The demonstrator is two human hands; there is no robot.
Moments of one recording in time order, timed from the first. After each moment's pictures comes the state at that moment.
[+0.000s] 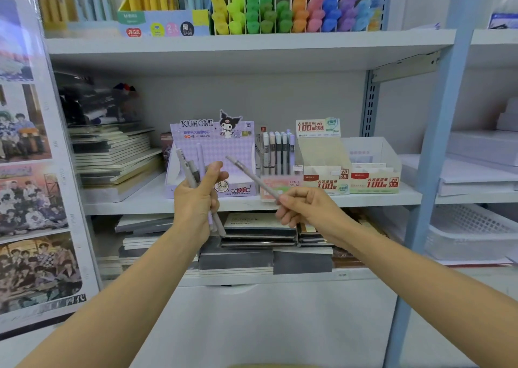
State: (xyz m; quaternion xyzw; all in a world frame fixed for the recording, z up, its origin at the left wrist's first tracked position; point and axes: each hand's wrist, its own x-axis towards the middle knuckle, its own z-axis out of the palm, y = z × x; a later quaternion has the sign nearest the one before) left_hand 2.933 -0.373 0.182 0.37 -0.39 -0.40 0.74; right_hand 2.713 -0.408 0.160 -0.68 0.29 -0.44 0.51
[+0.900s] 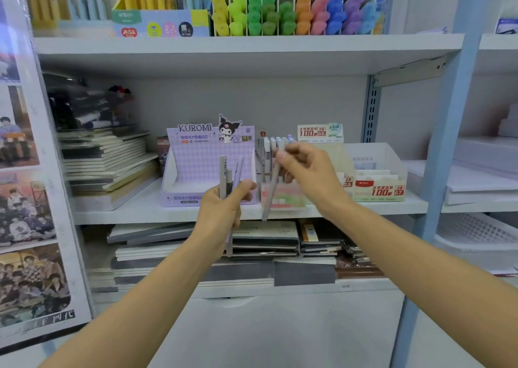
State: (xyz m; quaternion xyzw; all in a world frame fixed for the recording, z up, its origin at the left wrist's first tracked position) left_hand 2.912 -0.381 0.178 0.43 -0.50 -0.38 0.64; right_hand 2.740 -0.414 0.222 -0.70 0.29 -0.58 0.29
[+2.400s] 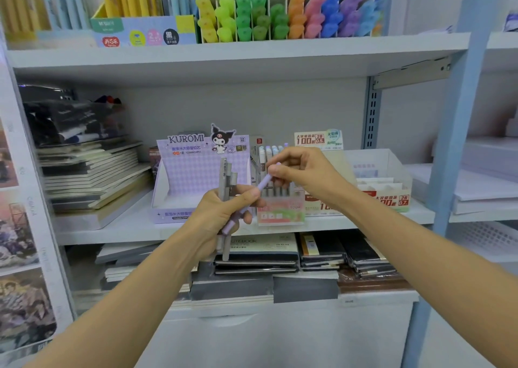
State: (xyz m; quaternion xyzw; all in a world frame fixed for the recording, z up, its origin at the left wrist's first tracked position) left_hand 2.919 -0.410 0.202 0.37 -0.57 -0.48 0.56; right_hand 2.721 -0.458 0.243 -0.76 0.24 -0.49 0.35
